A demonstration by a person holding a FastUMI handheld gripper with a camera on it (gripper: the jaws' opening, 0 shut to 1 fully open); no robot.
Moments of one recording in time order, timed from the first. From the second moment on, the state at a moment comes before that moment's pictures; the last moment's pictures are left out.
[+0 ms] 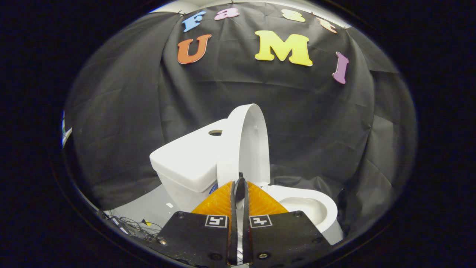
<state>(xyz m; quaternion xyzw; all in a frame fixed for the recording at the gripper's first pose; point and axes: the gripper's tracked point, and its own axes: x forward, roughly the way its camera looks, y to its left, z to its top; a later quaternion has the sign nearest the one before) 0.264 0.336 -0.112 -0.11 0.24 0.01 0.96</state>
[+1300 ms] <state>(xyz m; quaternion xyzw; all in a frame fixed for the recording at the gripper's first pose) 0.208 0.316 -0.111 -0.02 0.29 0.10 0.95</state>
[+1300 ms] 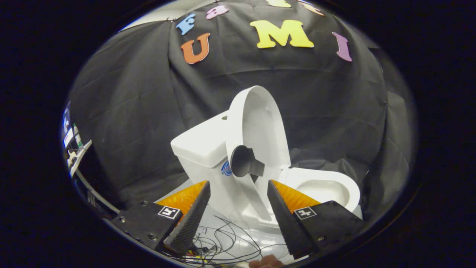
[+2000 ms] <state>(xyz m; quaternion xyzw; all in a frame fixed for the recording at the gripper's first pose) 0.112 0.188 0.004 -0.03 0.09 0.11 0.99</state>
